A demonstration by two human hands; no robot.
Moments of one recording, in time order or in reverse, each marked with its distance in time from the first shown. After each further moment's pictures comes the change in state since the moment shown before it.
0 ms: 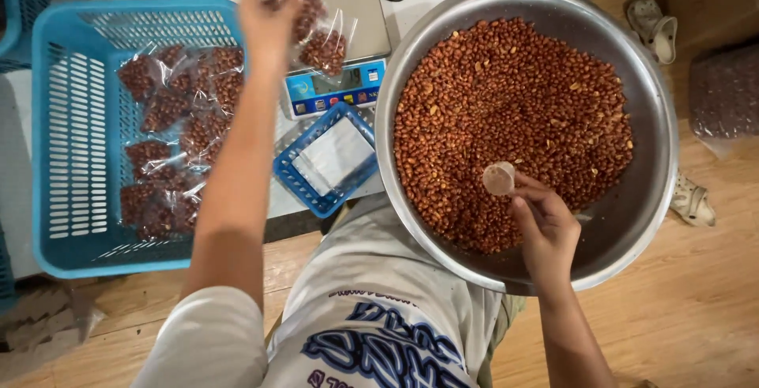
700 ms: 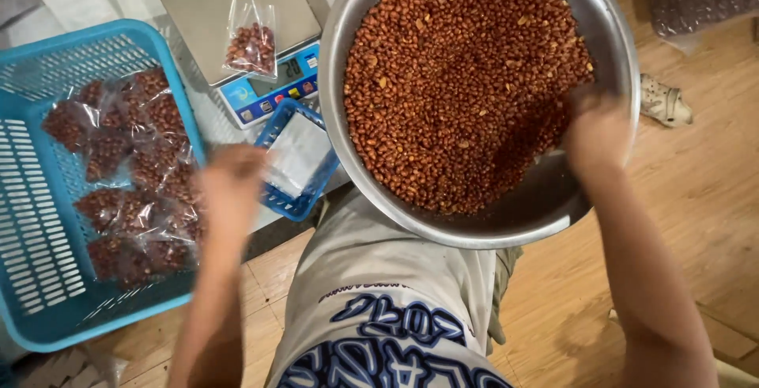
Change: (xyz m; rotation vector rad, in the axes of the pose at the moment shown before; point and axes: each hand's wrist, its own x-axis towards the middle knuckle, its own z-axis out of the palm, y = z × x) left_hand -0.176 0.132 -0.078 0.513 -0.434 -0.268; right_hand 0.071 0.101 -0.114 -0.883 0.249 0.214
